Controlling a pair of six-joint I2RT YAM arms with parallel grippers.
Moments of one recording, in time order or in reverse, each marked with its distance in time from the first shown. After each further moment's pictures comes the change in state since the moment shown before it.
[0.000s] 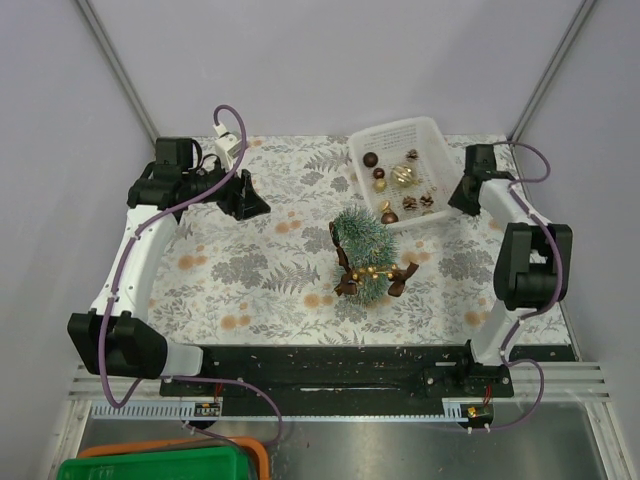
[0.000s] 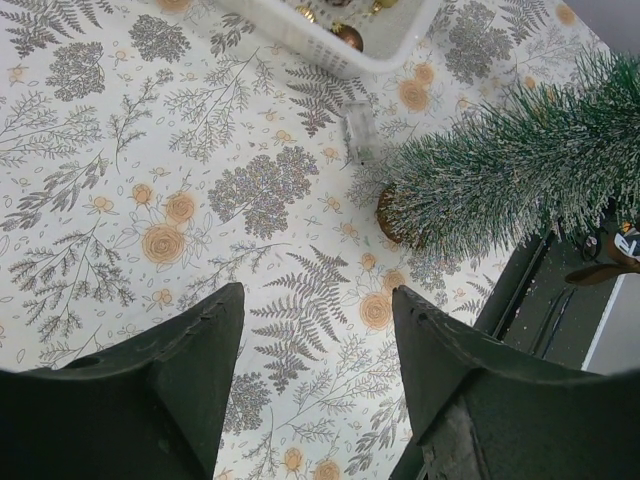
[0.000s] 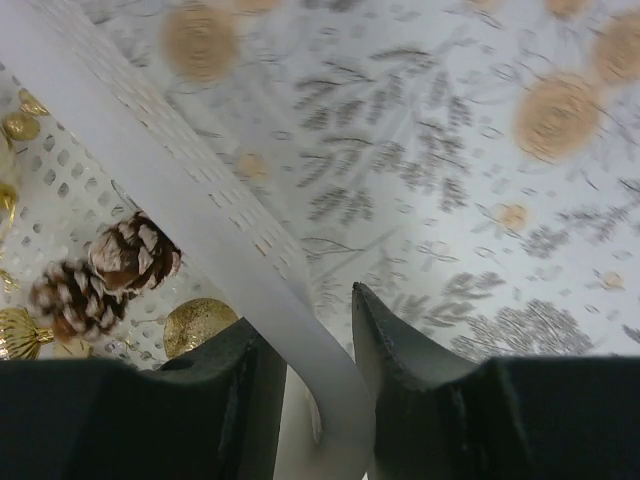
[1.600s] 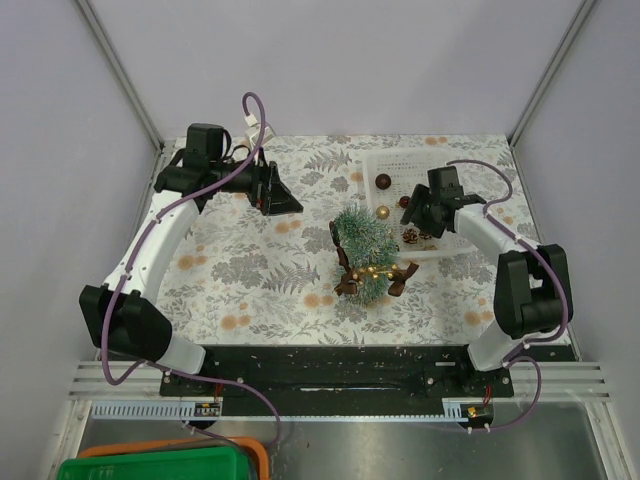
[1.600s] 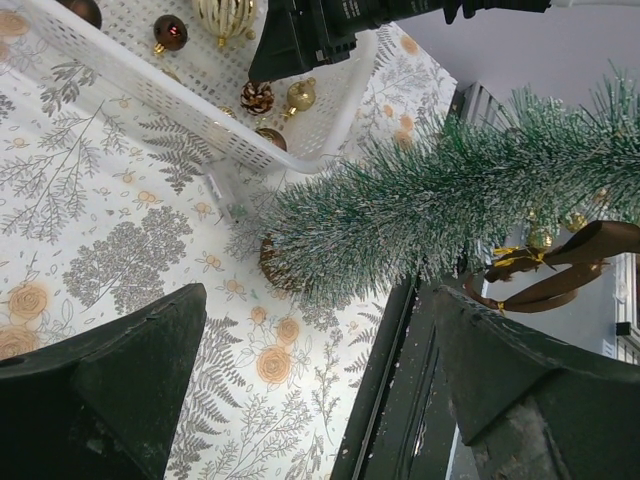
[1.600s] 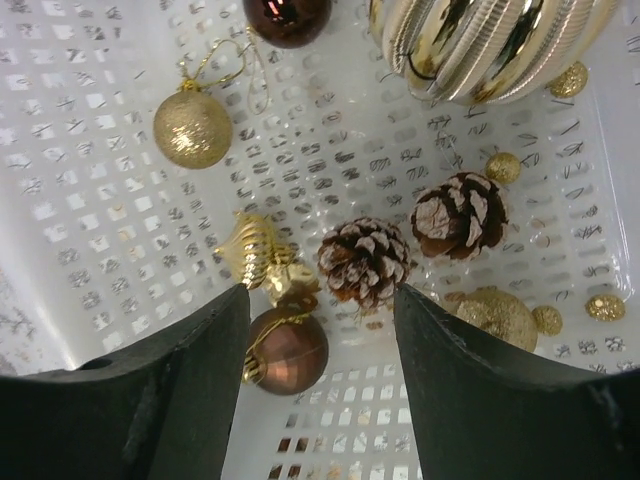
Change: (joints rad) left arm -0.150 0.115 0.082 0.108 0.174 -0.215; right arm 0.192 -0.236 -0.301 0.109 -0.208 0.152
